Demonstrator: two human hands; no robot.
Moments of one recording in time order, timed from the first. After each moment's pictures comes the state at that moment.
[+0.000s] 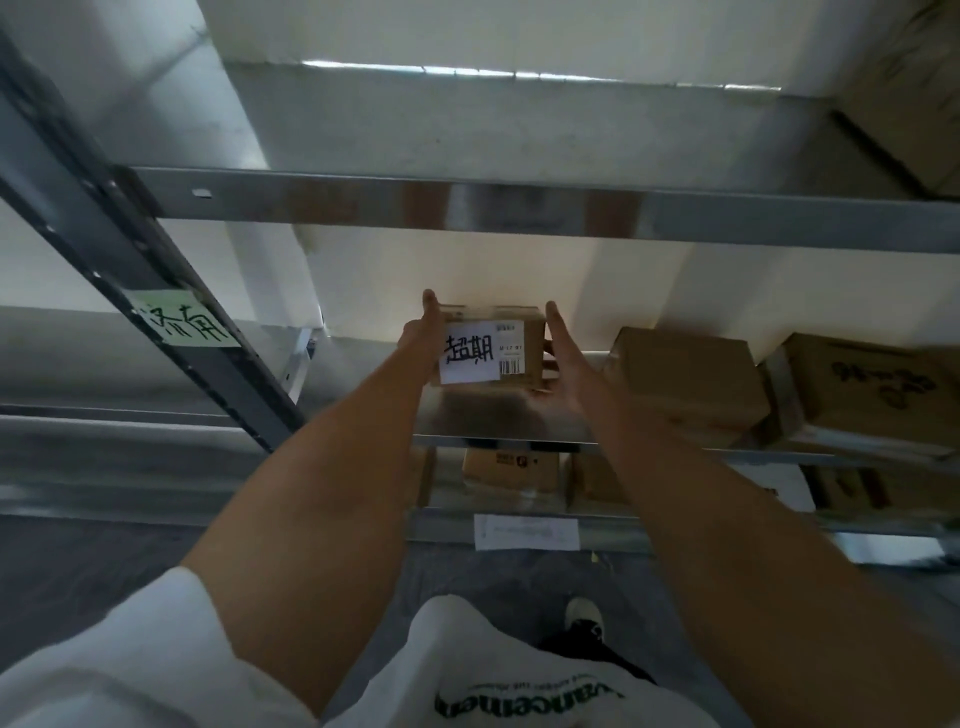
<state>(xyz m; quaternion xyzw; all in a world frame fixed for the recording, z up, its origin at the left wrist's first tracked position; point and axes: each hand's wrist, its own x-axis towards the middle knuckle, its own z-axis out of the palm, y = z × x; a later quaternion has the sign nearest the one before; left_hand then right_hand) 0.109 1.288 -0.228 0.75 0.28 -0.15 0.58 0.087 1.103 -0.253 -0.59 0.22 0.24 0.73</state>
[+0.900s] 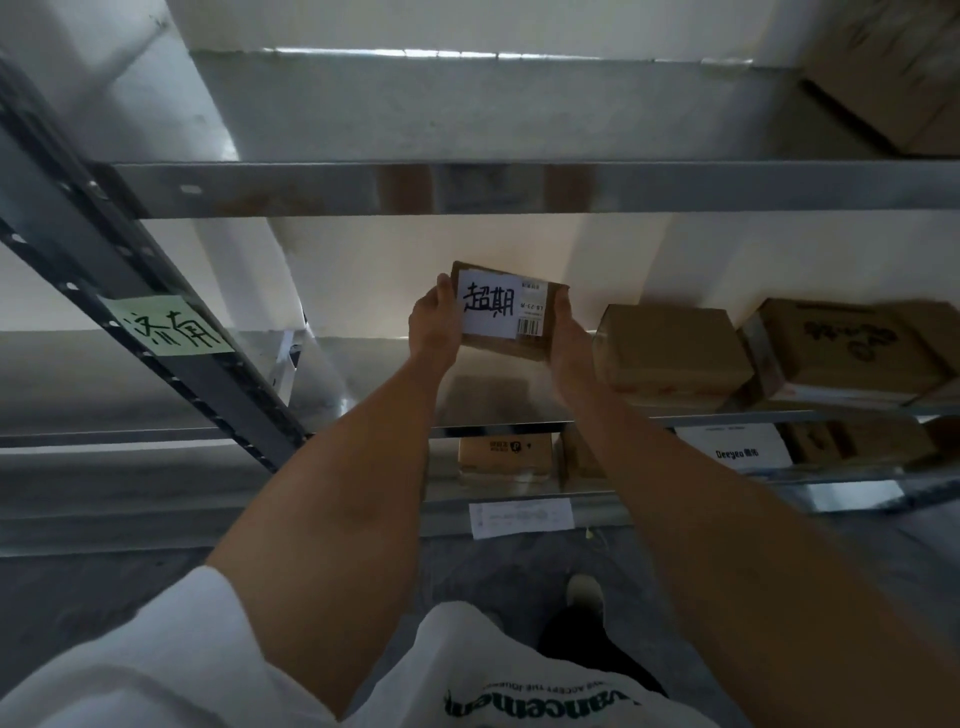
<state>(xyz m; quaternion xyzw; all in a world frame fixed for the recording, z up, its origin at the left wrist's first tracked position) 0.114 1.268 -0.243 0.80 0.16 0.00 0.58 0.073 1.123 -0.252 -0.68 0.26 0.00 0.69</state>
